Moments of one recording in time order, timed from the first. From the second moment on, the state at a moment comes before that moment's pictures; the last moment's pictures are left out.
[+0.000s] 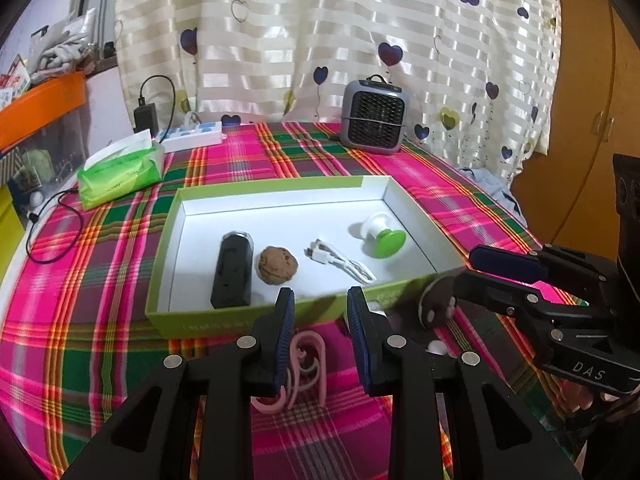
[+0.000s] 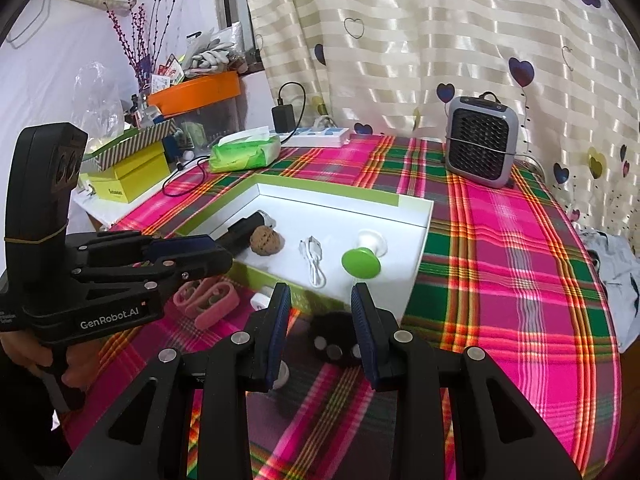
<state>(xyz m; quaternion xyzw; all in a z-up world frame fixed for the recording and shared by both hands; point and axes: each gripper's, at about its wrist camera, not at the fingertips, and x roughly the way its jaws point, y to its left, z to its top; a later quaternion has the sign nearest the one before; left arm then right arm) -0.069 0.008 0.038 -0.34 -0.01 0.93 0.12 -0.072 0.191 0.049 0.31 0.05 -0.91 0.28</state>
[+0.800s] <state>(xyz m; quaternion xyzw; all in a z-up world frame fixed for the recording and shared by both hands) -0.050 0.052 0.027 -0.37 0.00 0.91 0.20 -0.069 0.215 0.036 0.34 0.02 -0.90 0.27</state>
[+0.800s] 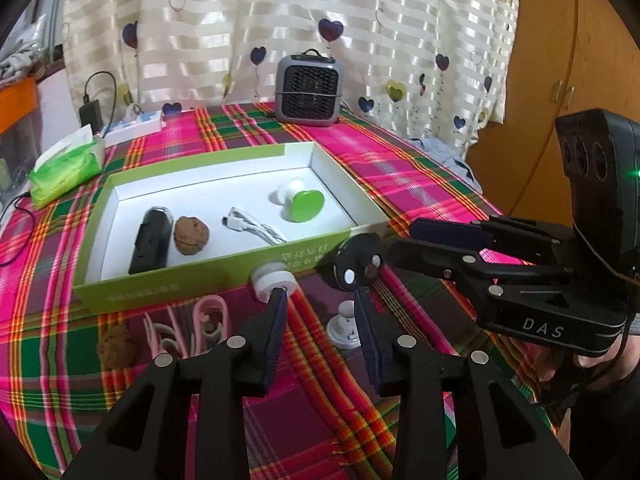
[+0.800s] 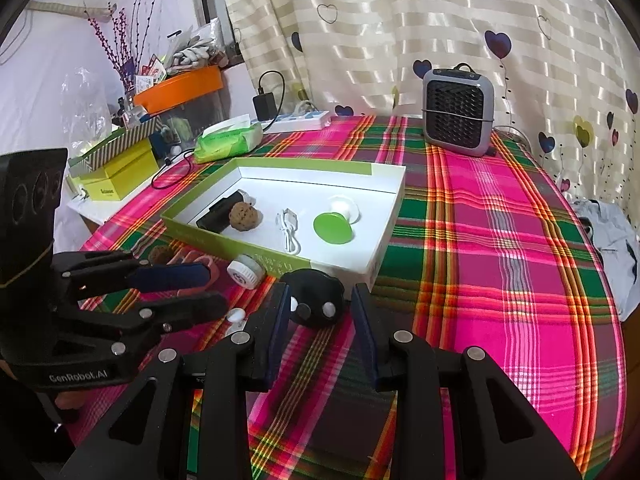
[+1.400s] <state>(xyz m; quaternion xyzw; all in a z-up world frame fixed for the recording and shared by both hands) -0.063 0.066 0.011 -0.40 0.01 0.89 0.20 -0.078 0.211 0.024 0.38 0.03 -0.88 0.29</state>
